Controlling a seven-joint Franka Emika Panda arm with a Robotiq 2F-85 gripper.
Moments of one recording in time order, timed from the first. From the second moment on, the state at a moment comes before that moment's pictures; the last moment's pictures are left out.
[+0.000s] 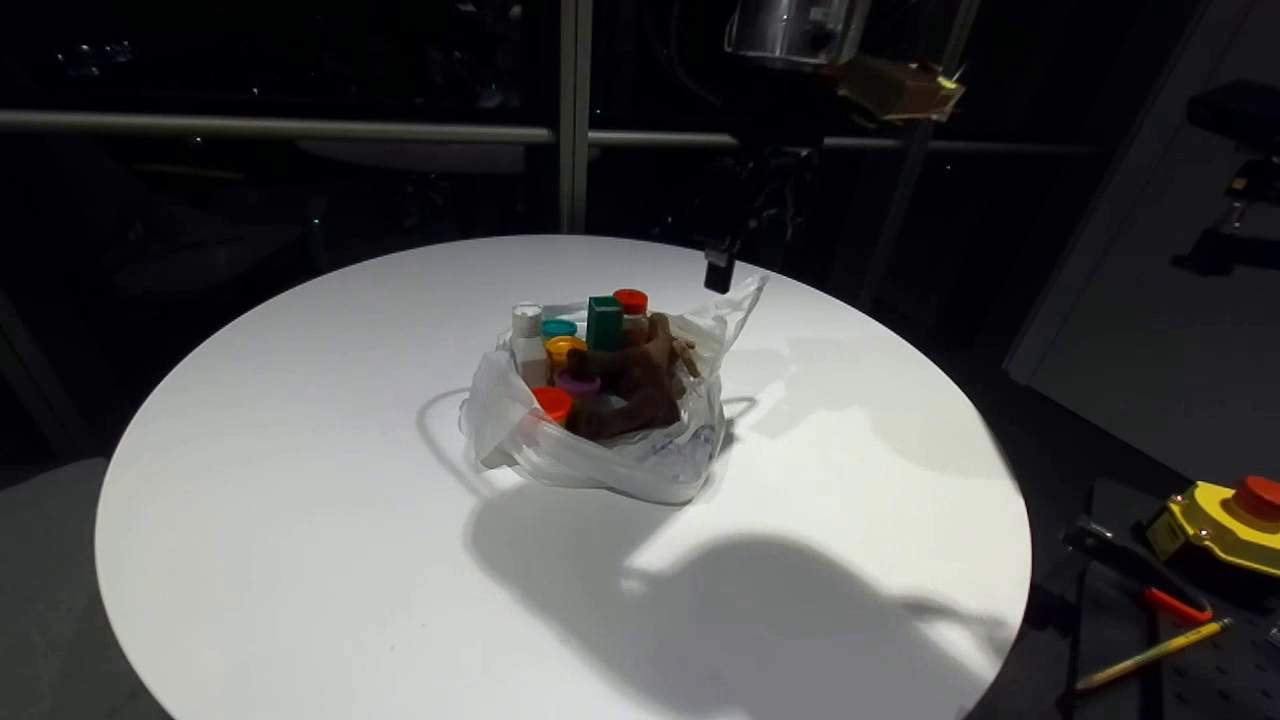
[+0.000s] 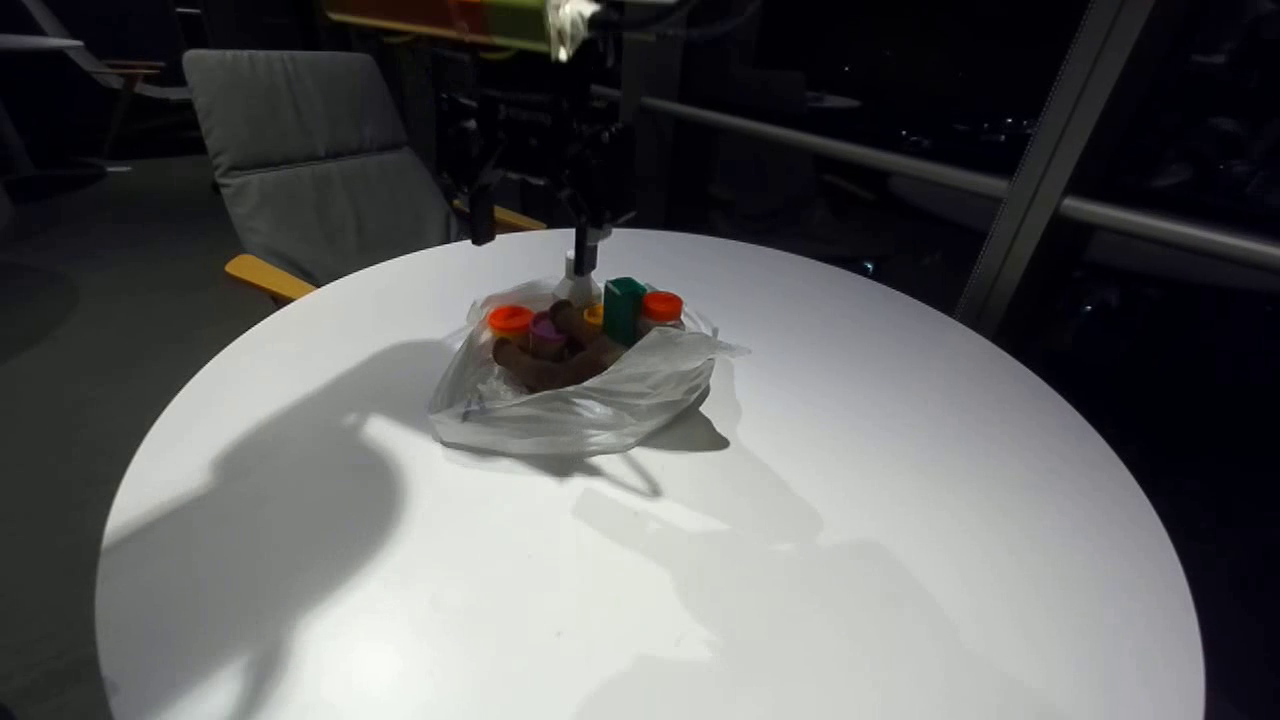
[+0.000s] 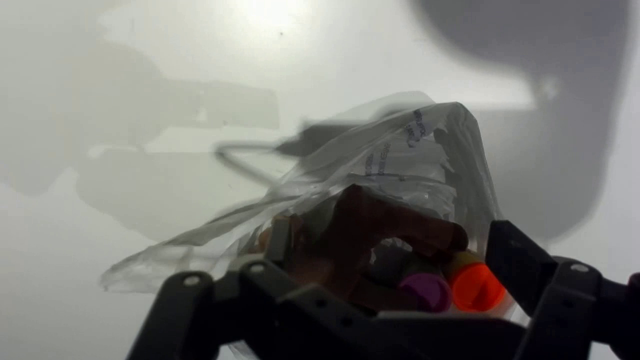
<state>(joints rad) 0.04 0.15 0.01 -2.17 0.00 2.33 0.00</state>
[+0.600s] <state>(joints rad) 0.05 0.42 0.03 -1.95 0.04 2.48 0.14</state>
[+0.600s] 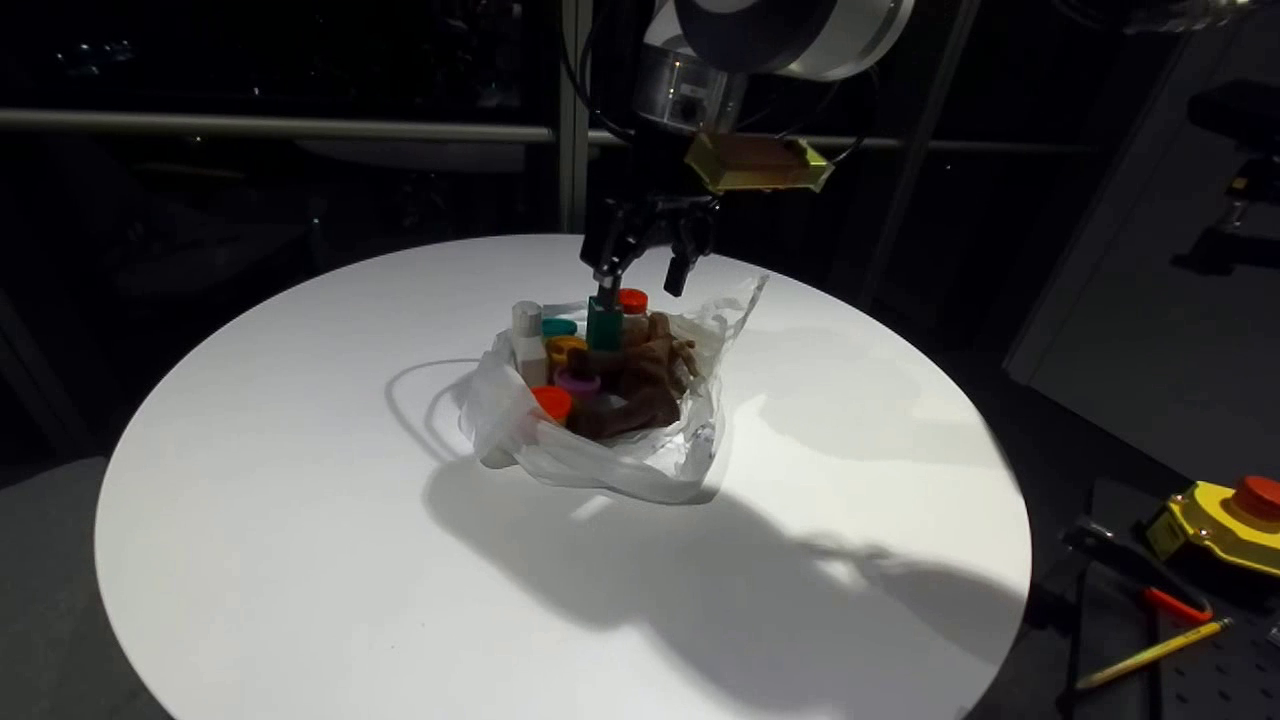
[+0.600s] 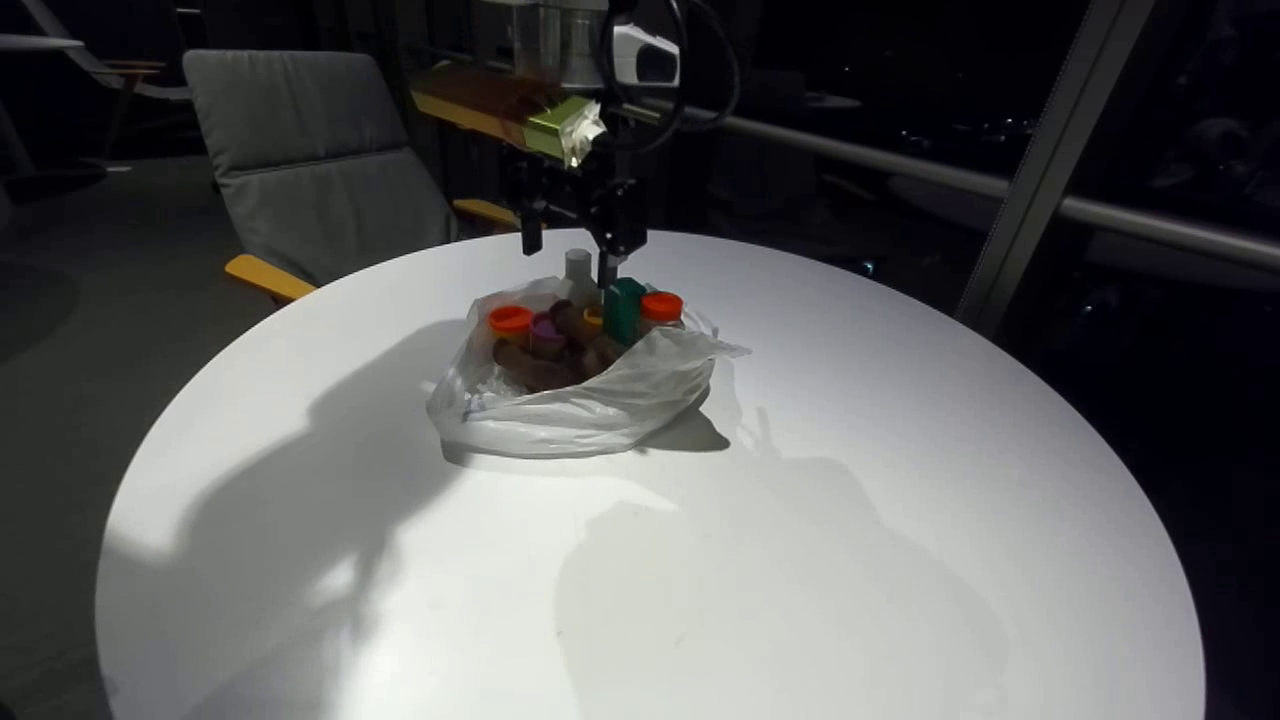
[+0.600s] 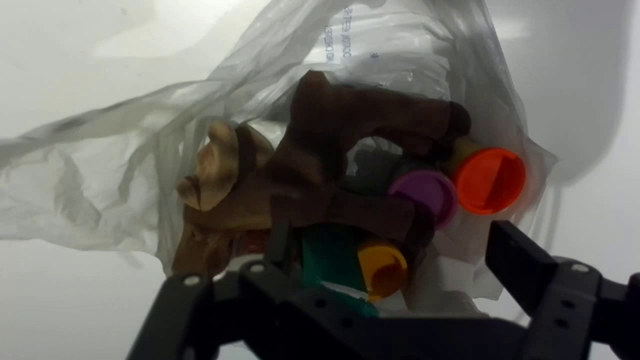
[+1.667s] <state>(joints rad) 0.14 0.63 -0.07 -1.73 0.01 2.51 0.35</state>
